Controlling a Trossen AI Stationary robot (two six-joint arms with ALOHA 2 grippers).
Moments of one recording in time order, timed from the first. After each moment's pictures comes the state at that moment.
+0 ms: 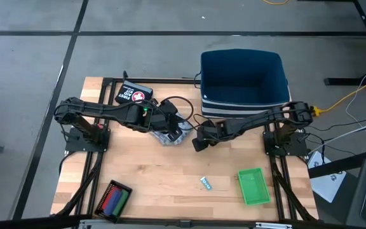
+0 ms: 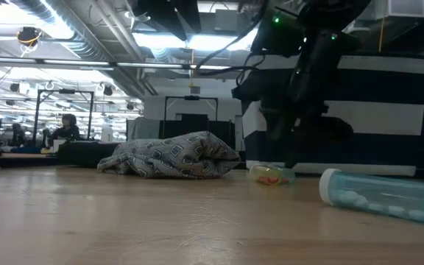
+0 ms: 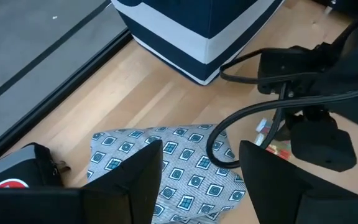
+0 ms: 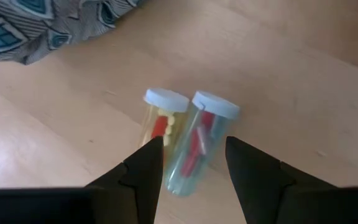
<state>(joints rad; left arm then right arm) -0.17 1.55 1.61 -0.99 -0.55 -0.64 0.09 1.74 1.00 -0.46 0.08 1.17</state>
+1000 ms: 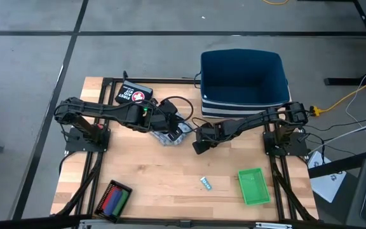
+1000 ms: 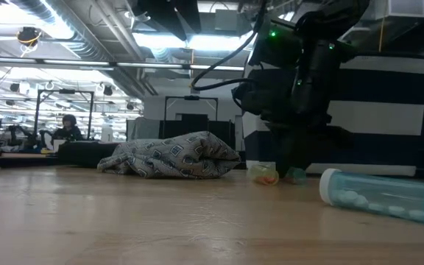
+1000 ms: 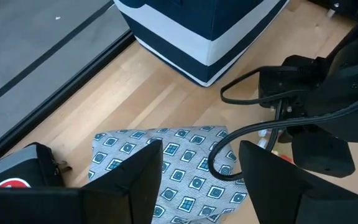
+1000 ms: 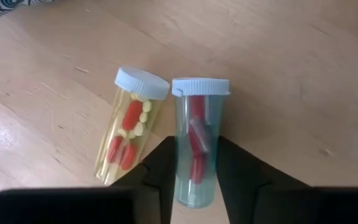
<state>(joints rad) -0.17 1.55 1.61 -0.99 -0.56 -0.65 0.08 1.80 1.00 -0.47 0.03 1.12</state>
